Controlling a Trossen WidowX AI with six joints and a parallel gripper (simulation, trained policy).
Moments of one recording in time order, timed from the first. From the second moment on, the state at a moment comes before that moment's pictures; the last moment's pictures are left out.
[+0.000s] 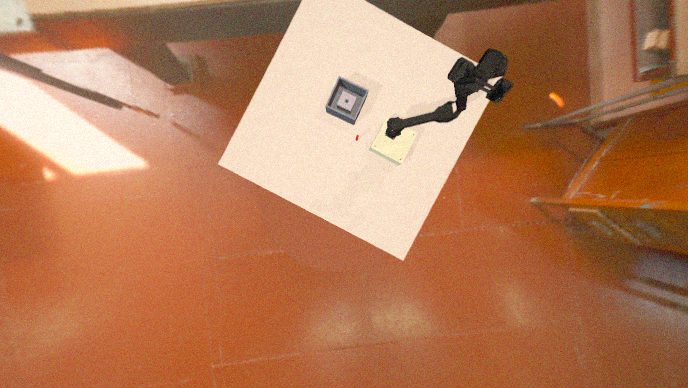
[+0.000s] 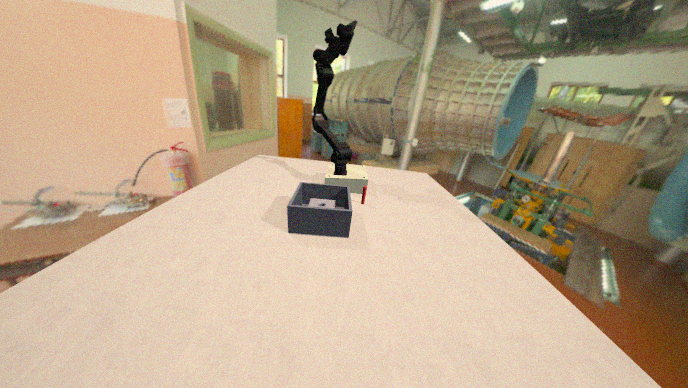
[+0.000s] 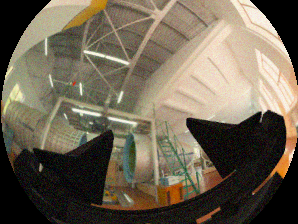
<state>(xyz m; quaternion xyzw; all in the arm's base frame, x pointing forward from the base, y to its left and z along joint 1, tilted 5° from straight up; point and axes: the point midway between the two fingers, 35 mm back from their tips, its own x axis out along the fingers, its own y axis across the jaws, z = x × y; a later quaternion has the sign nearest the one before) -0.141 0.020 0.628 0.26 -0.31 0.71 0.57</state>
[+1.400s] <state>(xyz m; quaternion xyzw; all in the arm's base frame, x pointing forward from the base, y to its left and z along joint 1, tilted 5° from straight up) 0.205 0.108 0.462 0.49 0.11 0.24 0.83</state>
